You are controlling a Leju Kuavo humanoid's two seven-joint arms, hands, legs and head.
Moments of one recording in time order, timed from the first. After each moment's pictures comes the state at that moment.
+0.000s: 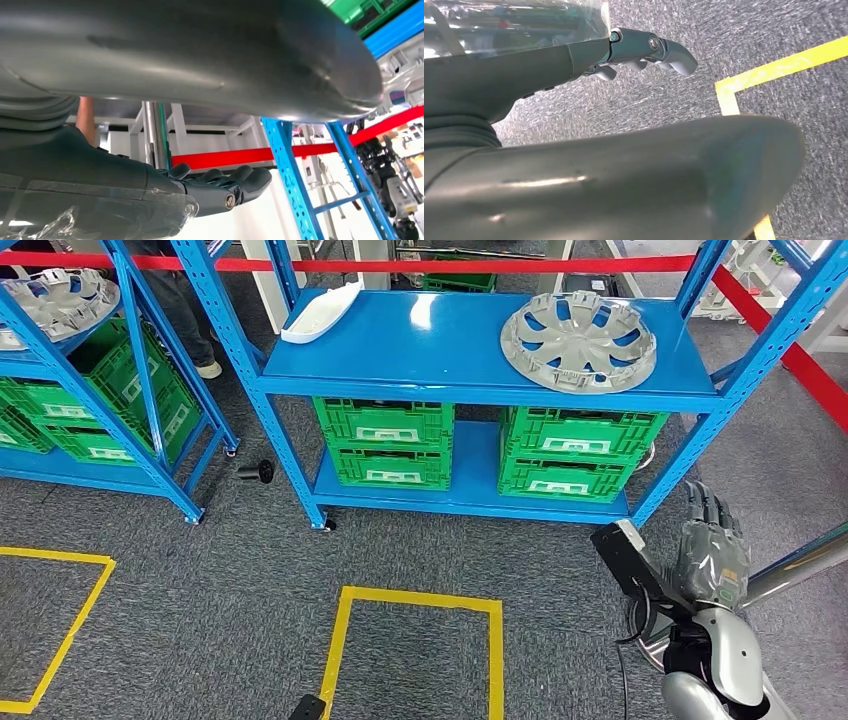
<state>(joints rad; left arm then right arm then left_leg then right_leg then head) -0.11 -0.01 -1.32 -0.30 0.96 0.48 0.00 -0.25 -0.47 0.72 -1.55 0.72 -0.34 0.60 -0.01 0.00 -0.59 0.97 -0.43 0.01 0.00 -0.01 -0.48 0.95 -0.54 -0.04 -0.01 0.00</state>
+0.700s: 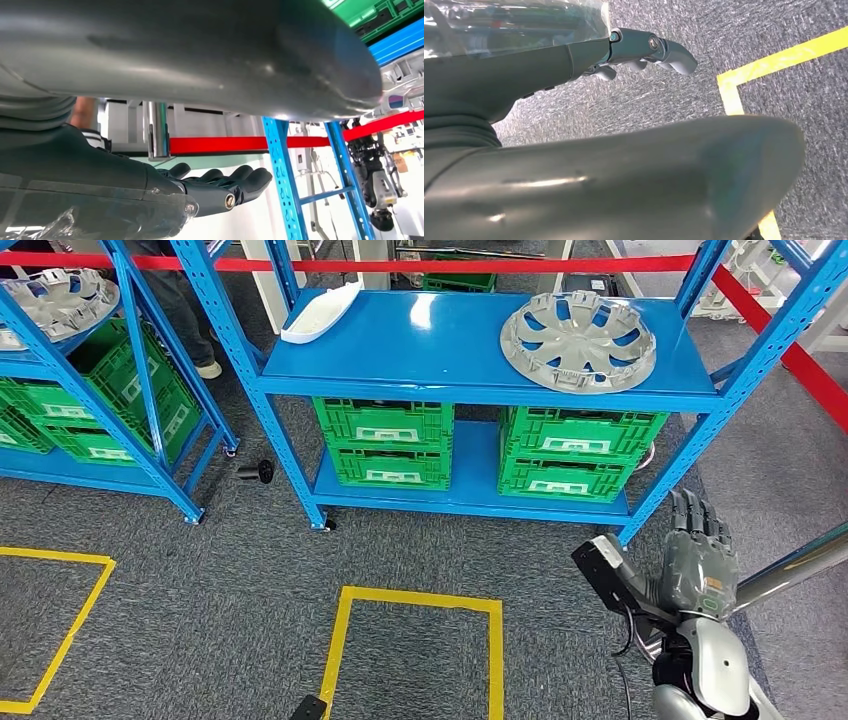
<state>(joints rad) -0.11 -0.01 -1.32 -0.30 0.95 0.45 0.01 -0.23 -0.47 0.75 -1.55 0.86 -0.30 0.62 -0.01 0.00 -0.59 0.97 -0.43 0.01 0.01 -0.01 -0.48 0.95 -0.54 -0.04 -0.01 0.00</state>
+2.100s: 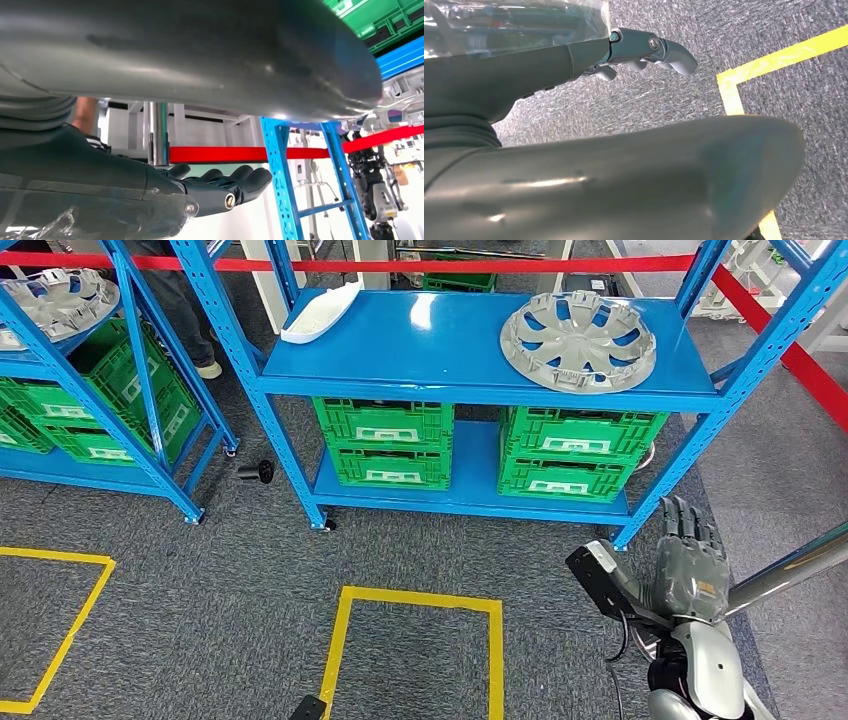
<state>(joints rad) -0.11 -0.01 -1.32 -0.30 0.96 0.44 0.01 -0.22 -0.46 0.75 -1.56 0.84 -0.28 0.62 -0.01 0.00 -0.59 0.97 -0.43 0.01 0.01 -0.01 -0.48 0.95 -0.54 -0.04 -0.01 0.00</state>
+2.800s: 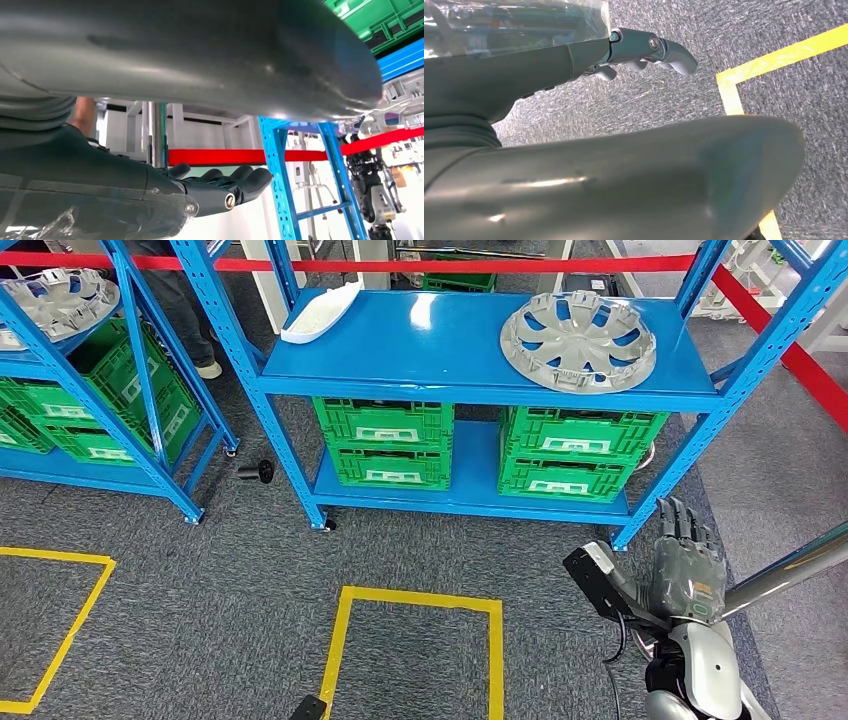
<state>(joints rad) -0.11 -0.01 -1.32 -0.30 0.95 0.44 0.01 -0.21 -0.45 0.75 -1.56 0.84 -0.28 0.61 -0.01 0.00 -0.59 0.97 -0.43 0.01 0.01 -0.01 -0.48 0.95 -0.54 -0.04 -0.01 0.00</state>
